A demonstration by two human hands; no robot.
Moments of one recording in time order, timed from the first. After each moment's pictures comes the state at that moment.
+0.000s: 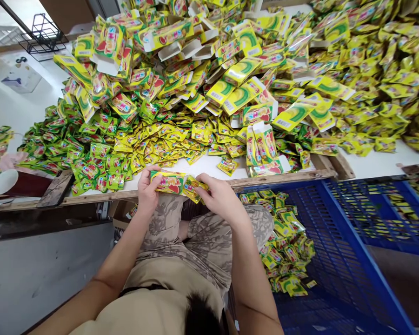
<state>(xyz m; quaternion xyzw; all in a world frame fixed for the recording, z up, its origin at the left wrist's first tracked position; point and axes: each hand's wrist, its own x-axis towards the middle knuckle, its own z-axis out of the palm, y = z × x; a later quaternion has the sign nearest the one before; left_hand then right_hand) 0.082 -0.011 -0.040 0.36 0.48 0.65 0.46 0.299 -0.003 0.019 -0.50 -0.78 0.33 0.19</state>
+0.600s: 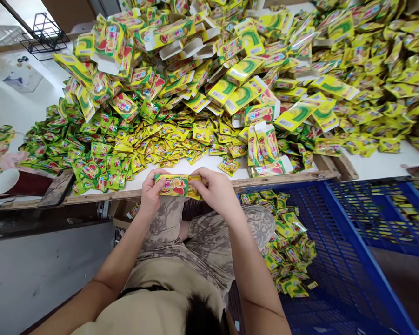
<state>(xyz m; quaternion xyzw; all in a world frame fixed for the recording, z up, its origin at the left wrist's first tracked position) 0.084 -0.019 -0.038 0.37 0.47 0.60 0.54 0.284 0.009 0.027 -0.52 -0.75 0.33 0.26</state>
